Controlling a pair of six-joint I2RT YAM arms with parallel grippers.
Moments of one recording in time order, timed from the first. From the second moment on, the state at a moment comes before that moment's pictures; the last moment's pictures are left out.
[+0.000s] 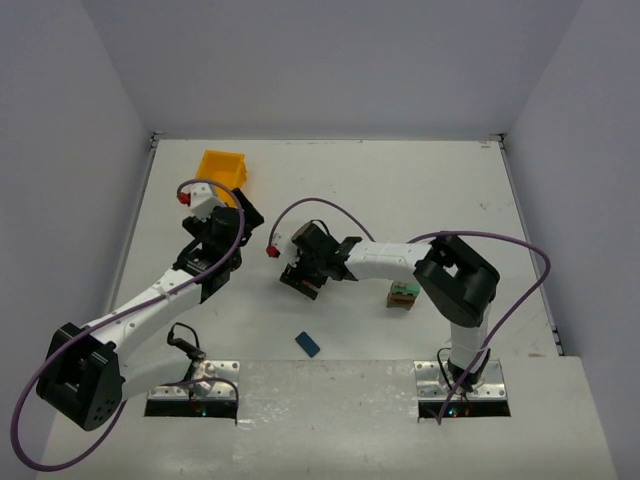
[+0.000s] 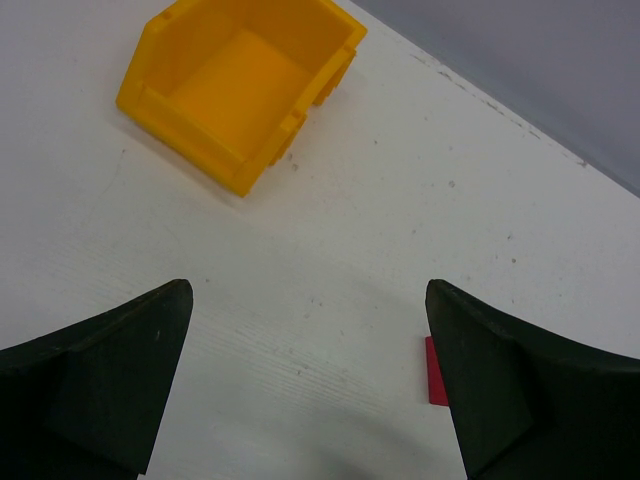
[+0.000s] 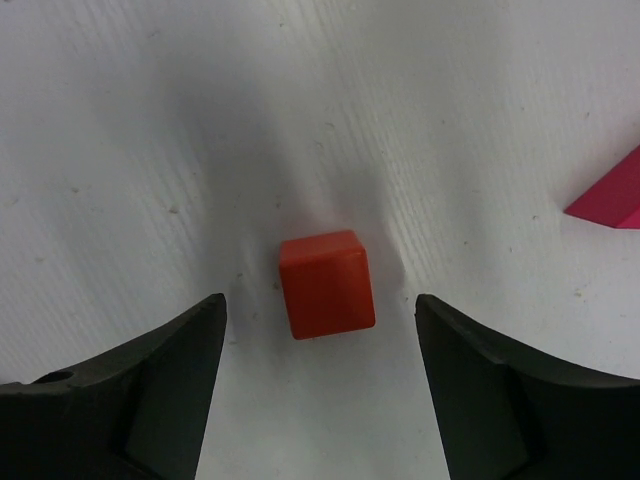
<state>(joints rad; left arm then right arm) -0.46 1.08 0.63 0.03 -0.72 -0.69 0.93 1.91 1.12 -0.17 -0.06 -0.26</state>
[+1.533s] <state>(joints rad) -0.45 1.11 0.63 0.00 -0.82 -0.73 0.59 1.75 1.58 -0.28 -0.16 -0.30</state>
